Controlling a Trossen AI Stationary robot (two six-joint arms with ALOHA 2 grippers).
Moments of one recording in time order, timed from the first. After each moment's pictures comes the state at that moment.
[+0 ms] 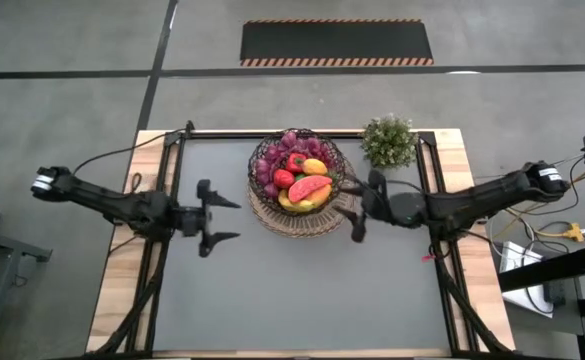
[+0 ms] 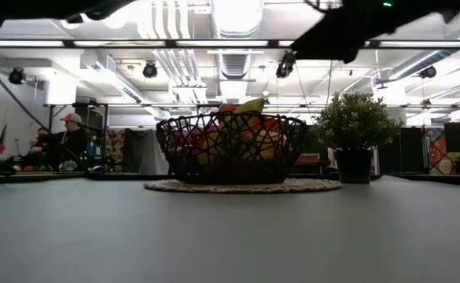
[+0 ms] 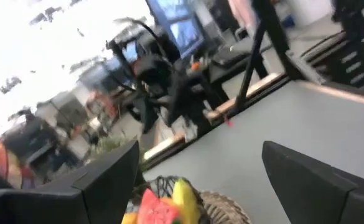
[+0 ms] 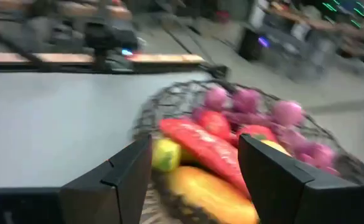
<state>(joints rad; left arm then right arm) -0.25 0.66 0.38 0.35 -0.21 0.57 0.14 1.12 0.62 0.22 0.52 0.02</state>
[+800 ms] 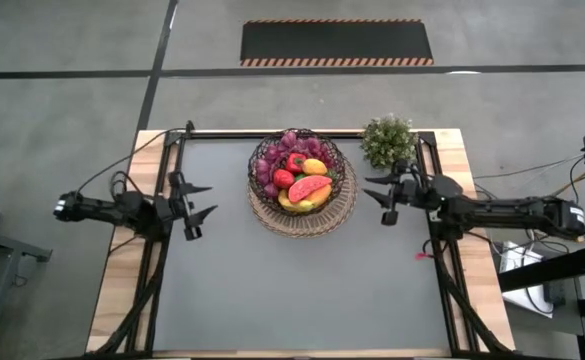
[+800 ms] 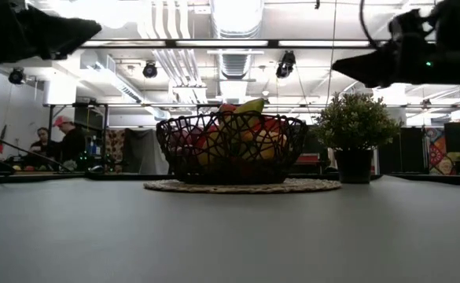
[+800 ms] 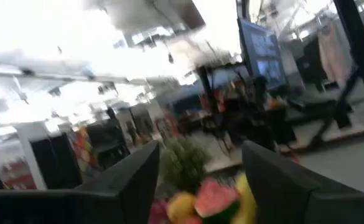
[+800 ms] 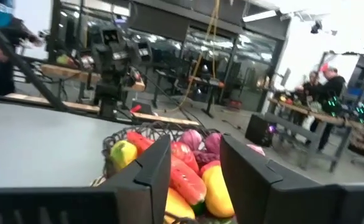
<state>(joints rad) -0.19 0.02 0.01 0.35 -0.37 0.50 -0.31 0.74 0.06 0.82 -0.13 -0.23</state>
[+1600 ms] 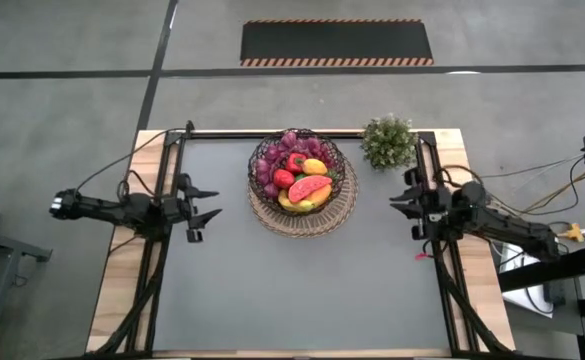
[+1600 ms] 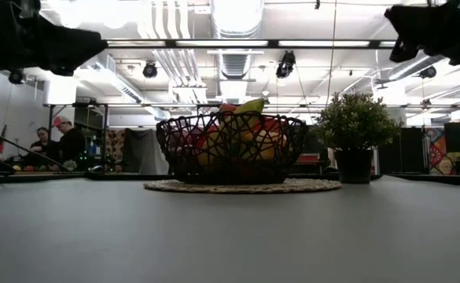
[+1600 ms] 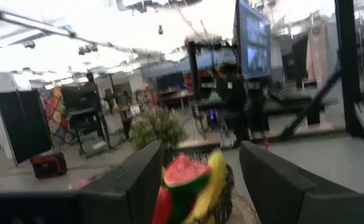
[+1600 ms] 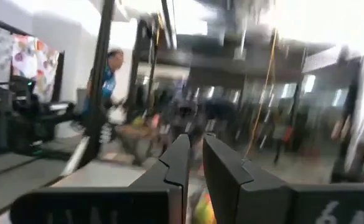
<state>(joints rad) -0.19 0.10 0.01 0.29 -0.37 0.27 -0.32 0.04 0.01 0.39 -0.42 -0.08</state>
